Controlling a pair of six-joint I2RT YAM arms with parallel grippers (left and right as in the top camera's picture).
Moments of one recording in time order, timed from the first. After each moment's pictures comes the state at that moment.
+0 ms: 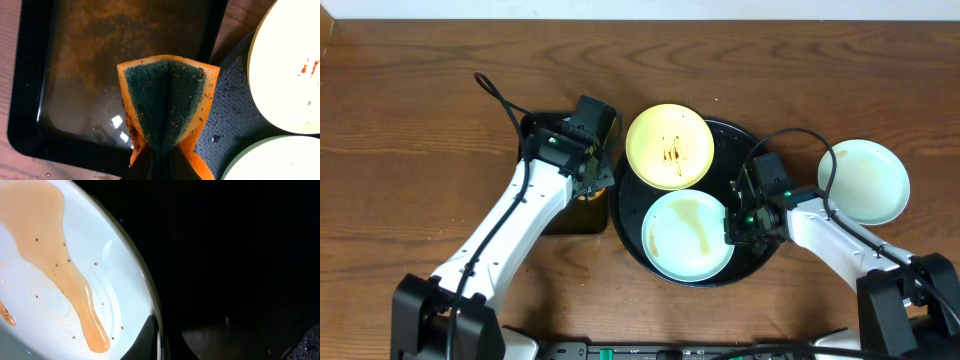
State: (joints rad) left arm -0.39 1.56 1.21 -0.96 -0.14 -0.64; right arm 0.33 1.59 0.74 -0.56 -0.27 0.36
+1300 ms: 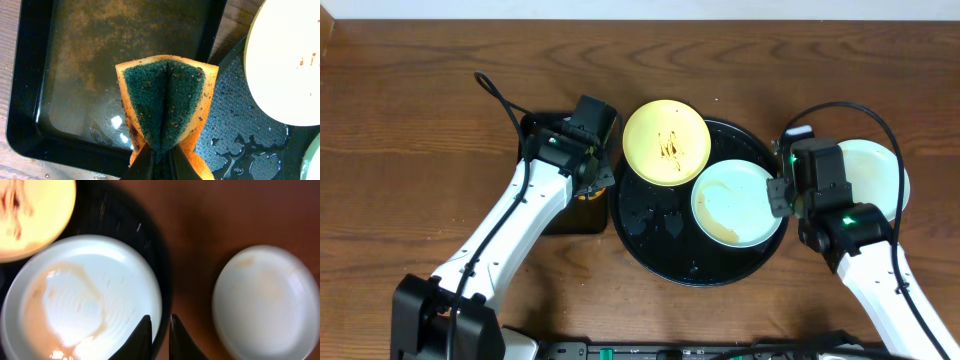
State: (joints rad) left arm -0.39 1.56 1.21 -0.95 -0.14 -0.64; right arm 0.26 1.17 0.83 -0.62 0.19 0.01
